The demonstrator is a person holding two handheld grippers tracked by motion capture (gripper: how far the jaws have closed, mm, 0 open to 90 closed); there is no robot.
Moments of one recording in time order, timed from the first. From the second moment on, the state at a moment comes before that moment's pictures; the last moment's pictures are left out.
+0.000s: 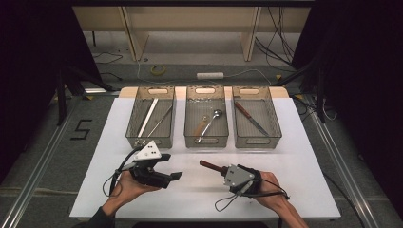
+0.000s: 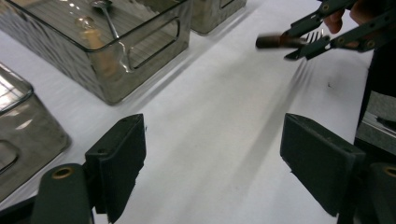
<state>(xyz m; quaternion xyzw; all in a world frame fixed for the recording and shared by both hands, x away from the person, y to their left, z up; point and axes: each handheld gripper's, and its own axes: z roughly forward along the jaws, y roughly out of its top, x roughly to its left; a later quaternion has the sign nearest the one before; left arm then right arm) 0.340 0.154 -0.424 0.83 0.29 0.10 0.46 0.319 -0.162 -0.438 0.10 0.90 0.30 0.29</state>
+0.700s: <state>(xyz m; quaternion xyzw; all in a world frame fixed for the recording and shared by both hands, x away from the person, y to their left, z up) 0.329 0.185 -0.430 0.80 0.33 0.15 0.49 0.384 -0.222 -0.383 0.30 0.84 0.38 0.25</state>
